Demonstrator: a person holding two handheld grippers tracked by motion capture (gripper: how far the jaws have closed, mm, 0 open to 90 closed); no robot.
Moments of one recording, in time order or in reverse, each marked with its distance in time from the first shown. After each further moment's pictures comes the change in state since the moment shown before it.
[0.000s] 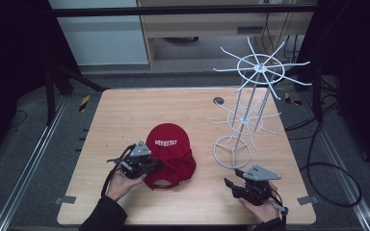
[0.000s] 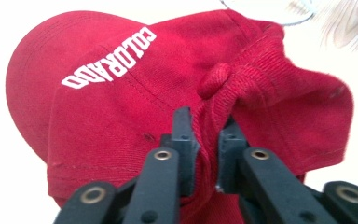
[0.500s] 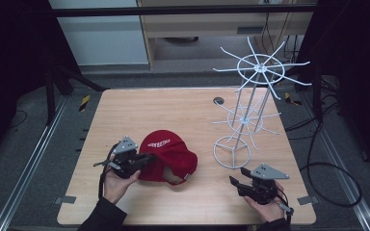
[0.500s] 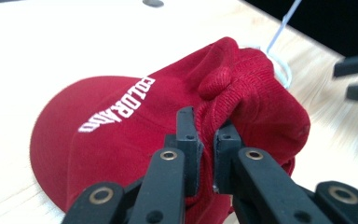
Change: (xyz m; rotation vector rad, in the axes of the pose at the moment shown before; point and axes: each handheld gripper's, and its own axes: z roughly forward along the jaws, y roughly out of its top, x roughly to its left) left arm -0.008 0.011 -0.043 -0.164 0.028 -0.167; right arm -0.013 -0.003 -0.009 -0.029 -0.021 0.045
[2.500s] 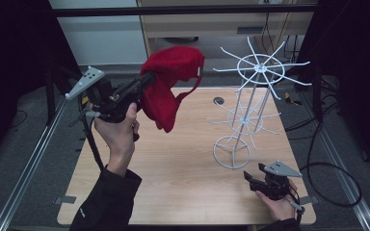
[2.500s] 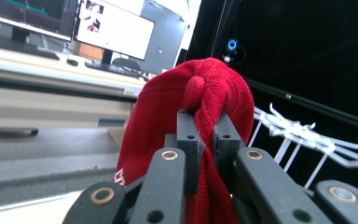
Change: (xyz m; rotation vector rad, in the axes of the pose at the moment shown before) left arm -0.063 0.189 -0.091 -0.643 0.032 -0.146; right arm -0.037 -0.012 -0.008 0.005 -0.147 0.060
